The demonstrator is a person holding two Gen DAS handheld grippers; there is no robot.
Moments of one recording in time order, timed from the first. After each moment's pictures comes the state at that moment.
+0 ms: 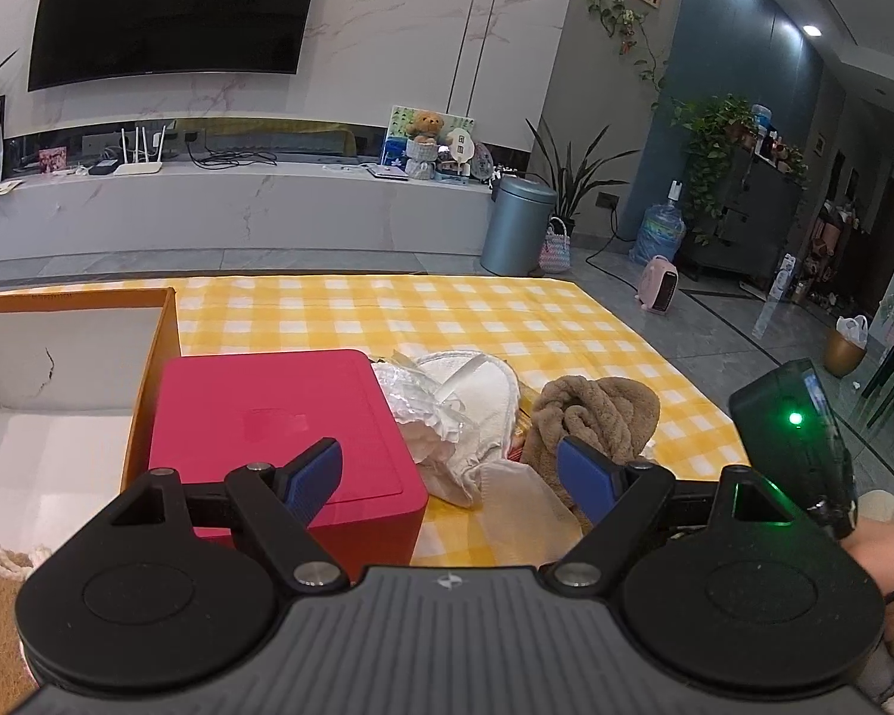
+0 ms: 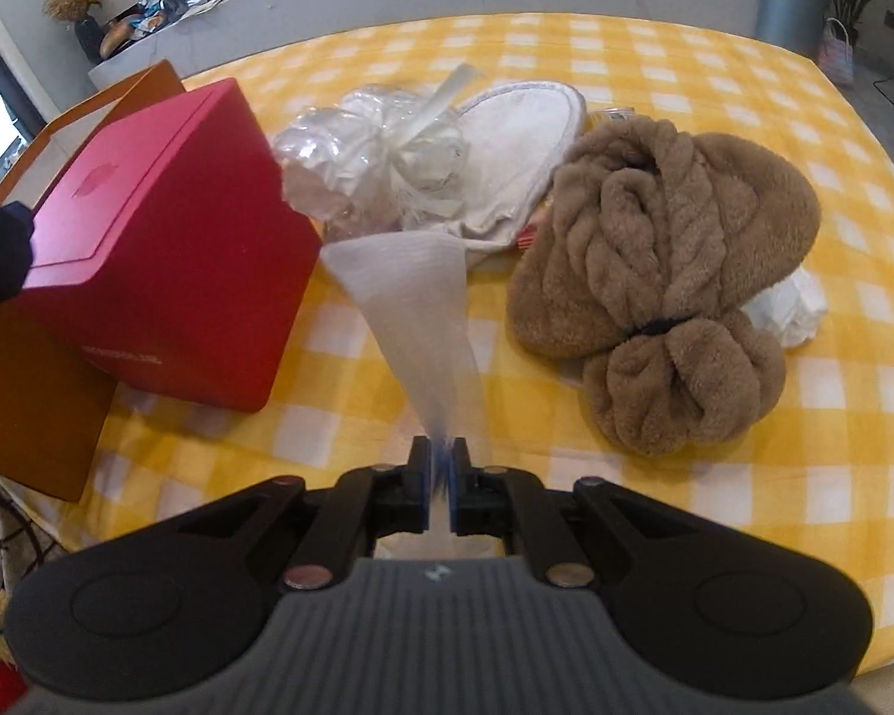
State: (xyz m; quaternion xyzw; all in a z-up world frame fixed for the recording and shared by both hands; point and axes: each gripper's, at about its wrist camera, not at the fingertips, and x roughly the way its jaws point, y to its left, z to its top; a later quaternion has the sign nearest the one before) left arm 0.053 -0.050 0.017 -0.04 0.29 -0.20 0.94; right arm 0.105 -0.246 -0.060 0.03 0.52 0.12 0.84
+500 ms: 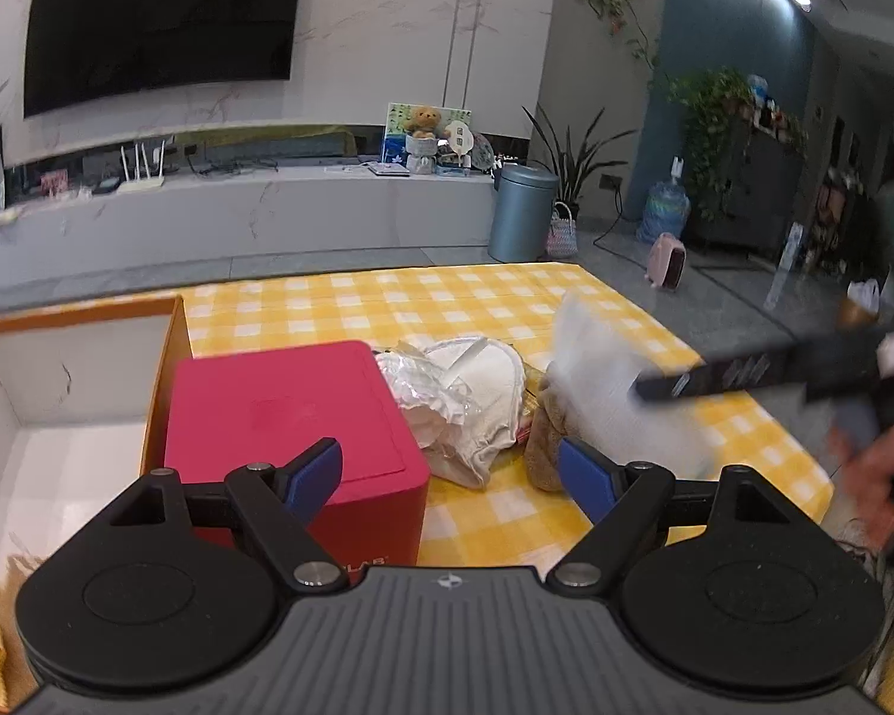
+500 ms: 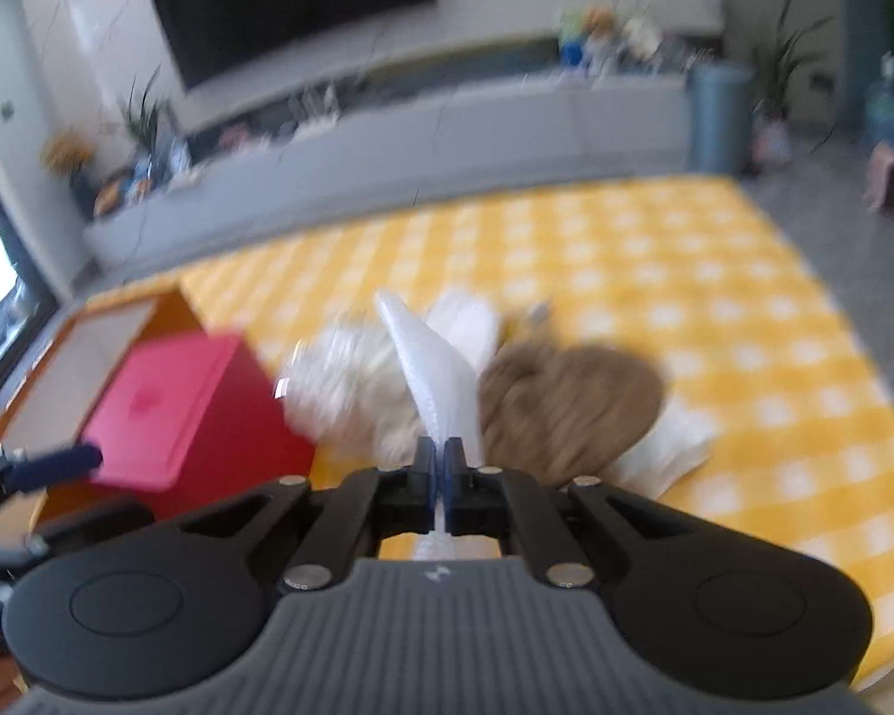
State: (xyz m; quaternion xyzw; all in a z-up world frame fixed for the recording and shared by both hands) left arm 0.039 -0.060 0.022 0.01 0.29 -0.19 0.94; right arm 0.075 -0.301 0.028 0.10 0.36 0.08 0.92
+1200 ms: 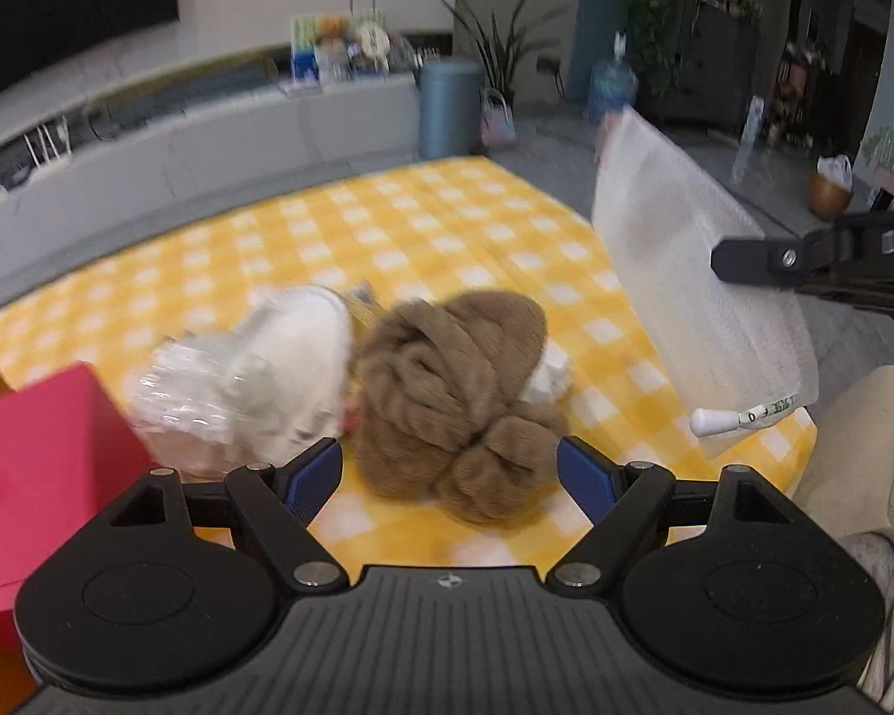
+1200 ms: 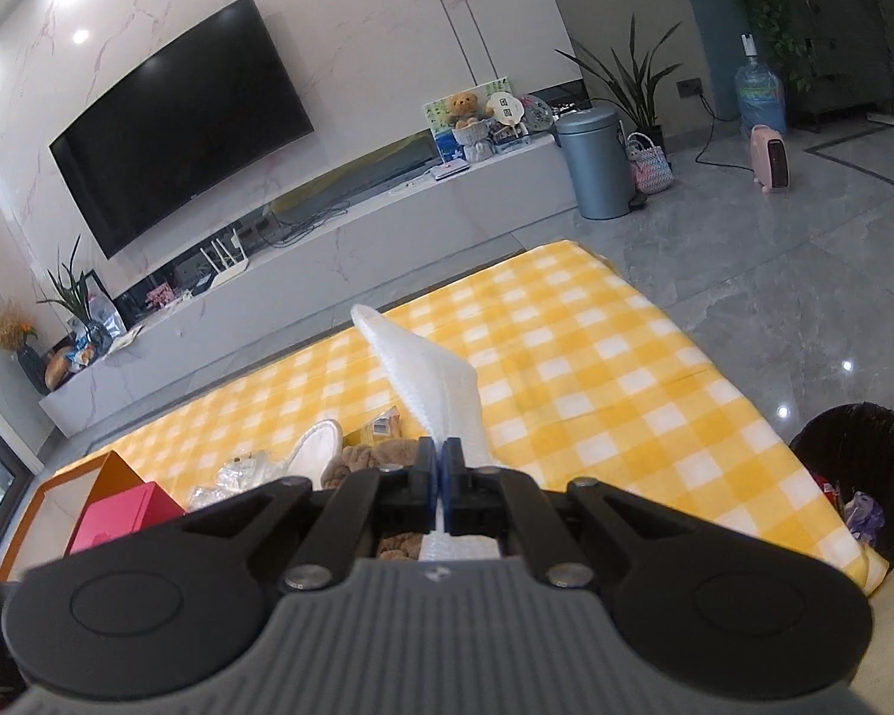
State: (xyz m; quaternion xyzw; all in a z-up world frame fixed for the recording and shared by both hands) left arm 0.088 -0.204 -0.008 0.09 0.39 -0.24 0.89; right arm 0.026 -0.407 0.045 0.20 0.28 -0.02 0.94
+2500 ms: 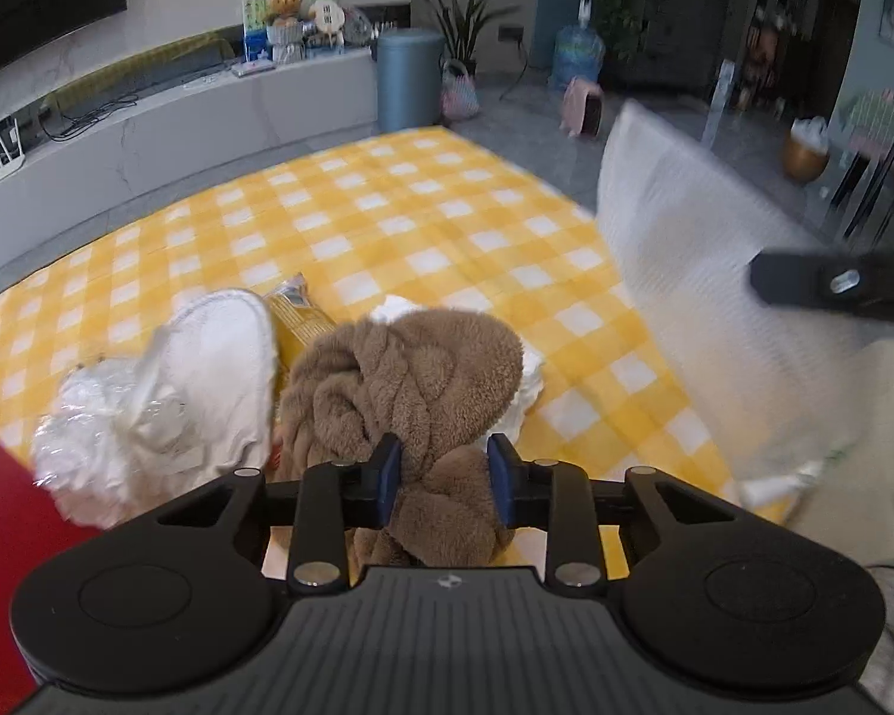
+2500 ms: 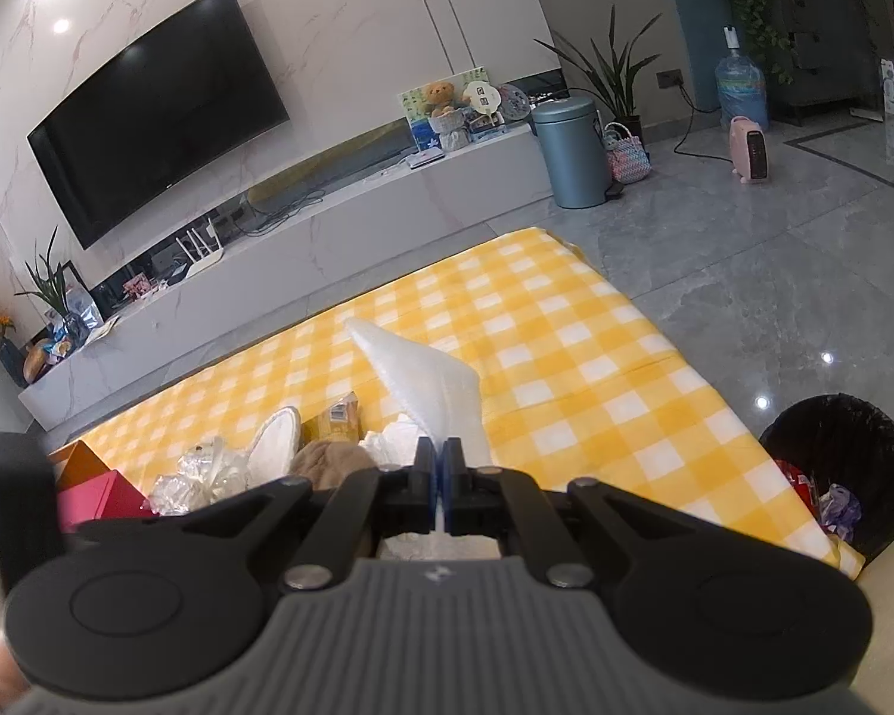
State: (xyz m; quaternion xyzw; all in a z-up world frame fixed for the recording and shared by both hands) left arm 0.107 -0.224 -0.019 0.09 0.40 -0.27 0.87; right arm 0.027 -0.425 0.033 0.19 0.30 -0.04 0.93
